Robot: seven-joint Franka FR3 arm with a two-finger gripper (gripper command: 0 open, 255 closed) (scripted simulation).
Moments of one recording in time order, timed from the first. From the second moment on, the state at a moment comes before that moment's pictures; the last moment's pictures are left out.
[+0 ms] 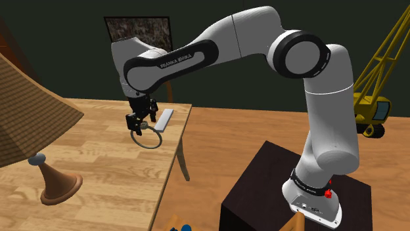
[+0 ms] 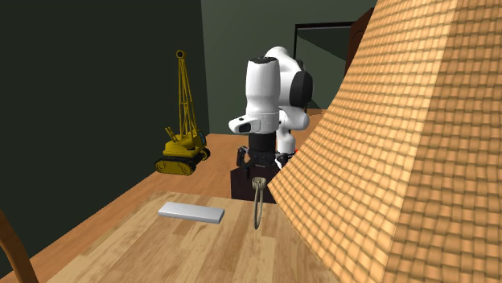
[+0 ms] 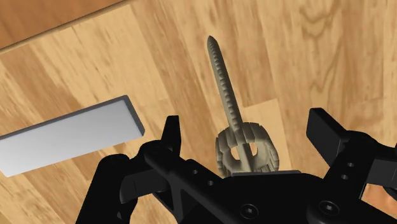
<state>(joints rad) 0.23 0.40 0.30 -1.52 -0.12 1.91 0.25</state>
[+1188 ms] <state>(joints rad) 0.23 0.39 0.31 -1.44 -0.12 1.82 0.24</state>
